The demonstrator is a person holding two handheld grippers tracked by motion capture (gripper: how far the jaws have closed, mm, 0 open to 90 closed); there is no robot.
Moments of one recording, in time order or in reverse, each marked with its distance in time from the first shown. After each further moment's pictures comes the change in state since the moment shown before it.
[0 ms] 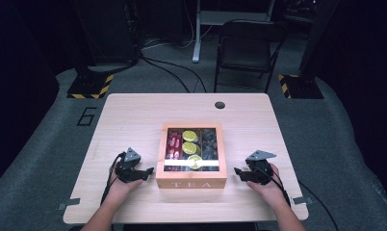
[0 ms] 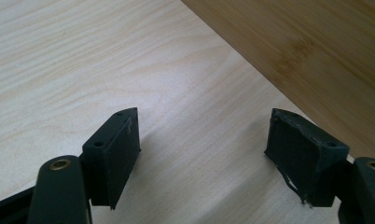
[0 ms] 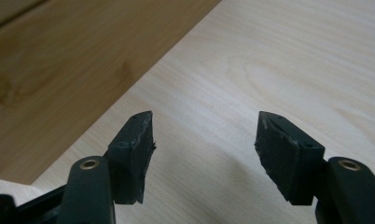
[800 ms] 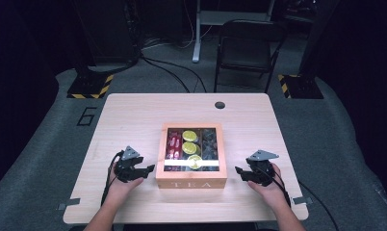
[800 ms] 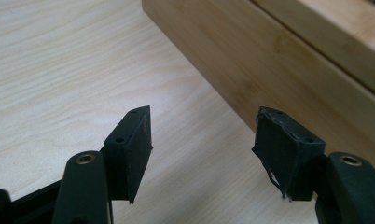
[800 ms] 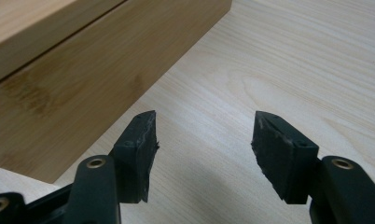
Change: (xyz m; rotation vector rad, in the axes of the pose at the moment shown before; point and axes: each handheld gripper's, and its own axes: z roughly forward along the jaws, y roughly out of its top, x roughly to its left) left arm -0.014 0.014 -0.021 -0.063 -0.037 -0.050; right arm 0.005 0.006 -0.015 -0.025 -0.017 -0.023
